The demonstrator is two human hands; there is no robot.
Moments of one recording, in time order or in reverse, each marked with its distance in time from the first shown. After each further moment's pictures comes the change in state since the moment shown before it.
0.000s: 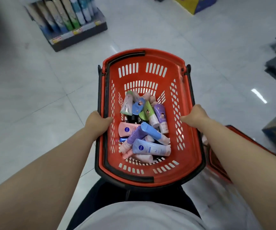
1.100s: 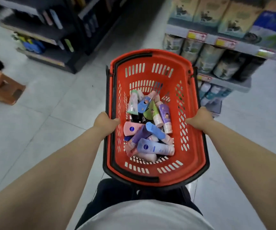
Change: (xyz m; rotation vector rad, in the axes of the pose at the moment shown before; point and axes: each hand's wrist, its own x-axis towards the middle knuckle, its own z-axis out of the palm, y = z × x) left_hand 0.522 0.156 -0.426 -0.525 0.592 -0.457; right_hand 0.356 -0.886 0.179 -0.578 -0.279 -0.784
